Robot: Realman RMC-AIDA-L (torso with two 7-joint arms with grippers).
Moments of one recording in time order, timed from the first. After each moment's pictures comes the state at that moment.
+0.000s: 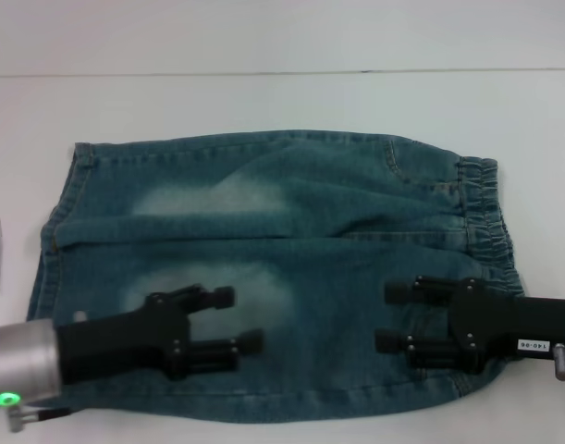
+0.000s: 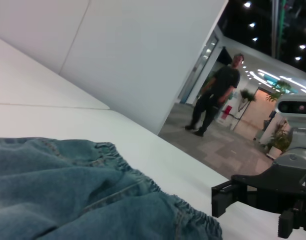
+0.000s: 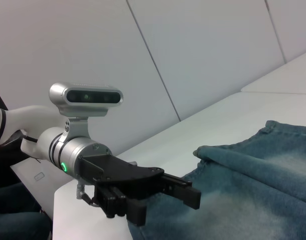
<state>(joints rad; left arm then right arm) -0.37 -2.14 0.79 0.52 1.91 1.61 -1.34 0.40 2.03 -0.96 -0.47 -1.77 -1.62 1.29</state>
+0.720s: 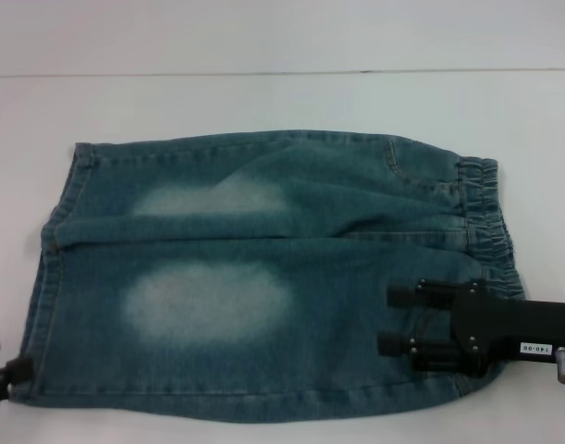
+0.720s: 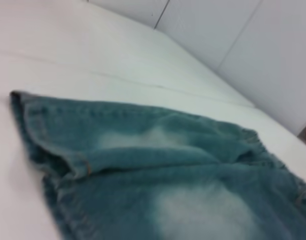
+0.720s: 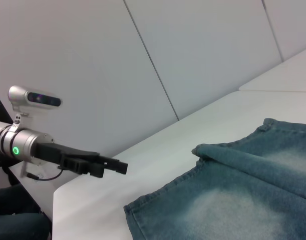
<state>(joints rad) -0.14 -2.09 0.28 0.93 2.20 1.85 -1.56 0.39 2.03 -0.96 -0.47 -1.76 -1.62 1.29</state>
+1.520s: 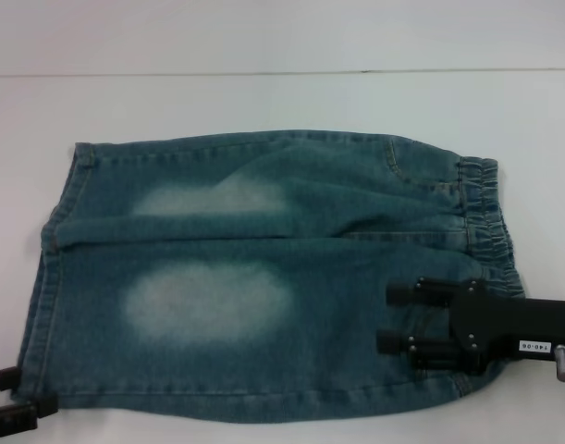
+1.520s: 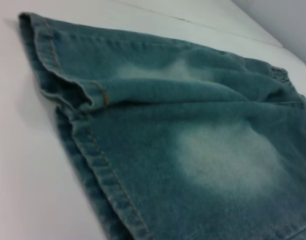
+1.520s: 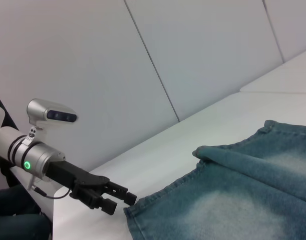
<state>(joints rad) -0.17 -2.12 0.32 0.93 2.36 1.73 -1.56 0.39 2.03 -0.96 -0.47 -1.76 -1.62 1.30</state>
